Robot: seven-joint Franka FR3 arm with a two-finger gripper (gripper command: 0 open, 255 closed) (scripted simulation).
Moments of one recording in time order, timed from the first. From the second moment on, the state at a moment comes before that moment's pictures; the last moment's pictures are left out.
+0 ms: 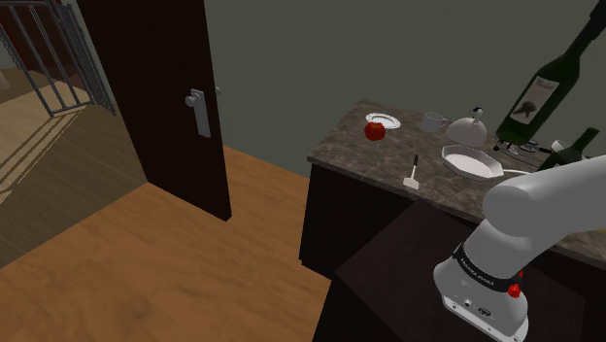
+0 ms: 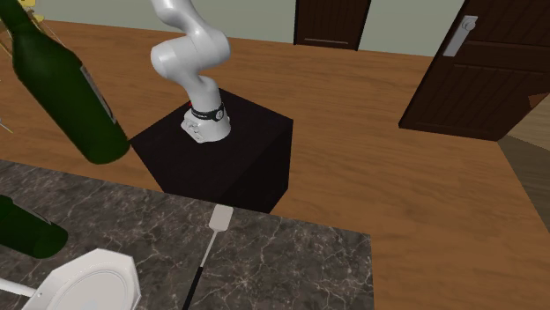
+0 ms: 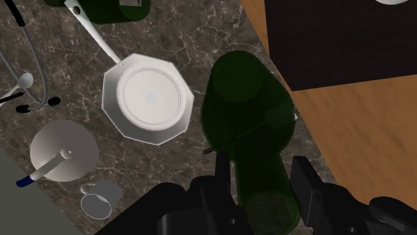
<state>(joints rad) -0.37 -0.62 -0.54 -1.71 -0.28 1.29 -0.74</state>
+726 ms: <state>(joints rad) -0.40 -0.71 -0.54 -1.94 -0.31 1.42 -0.71</state>
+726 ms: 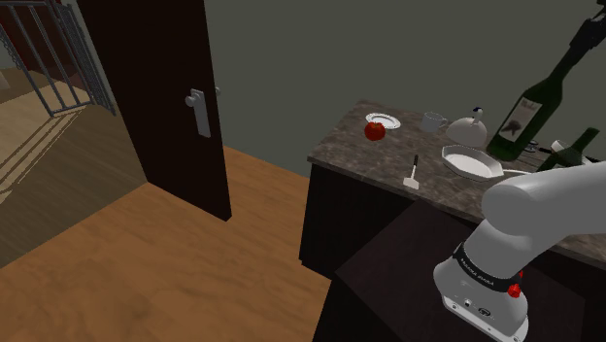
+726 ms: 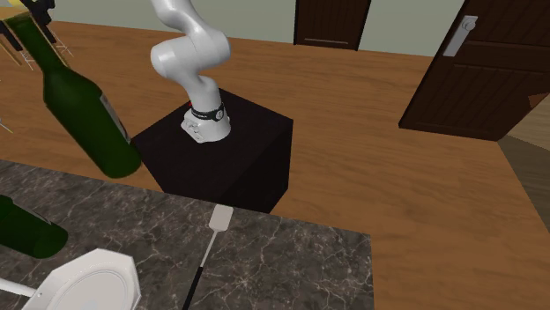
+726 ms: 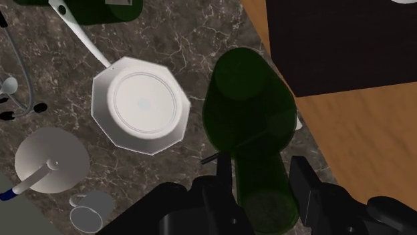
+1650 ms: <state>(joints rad) -0.43 -0.79 -0.57 -2.18 -0.36 1.59 -0.69</state>
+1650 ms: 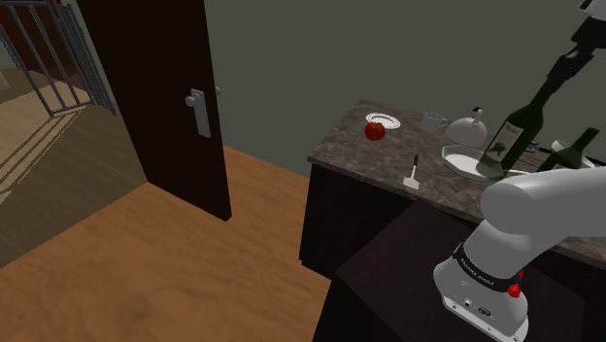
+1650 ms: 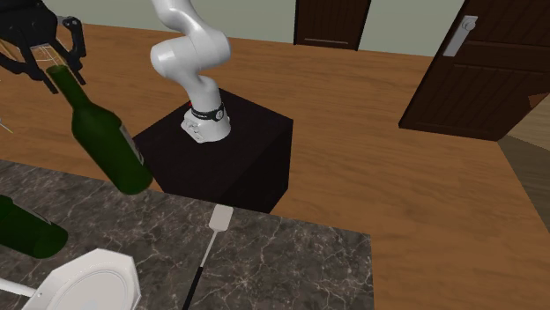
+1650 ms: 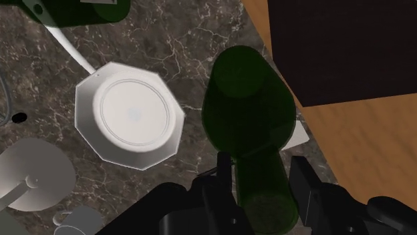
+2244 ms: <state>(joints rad) -0.45 -0.82 -0.61 -2.31 -0.39 1.69 -0.68</state>
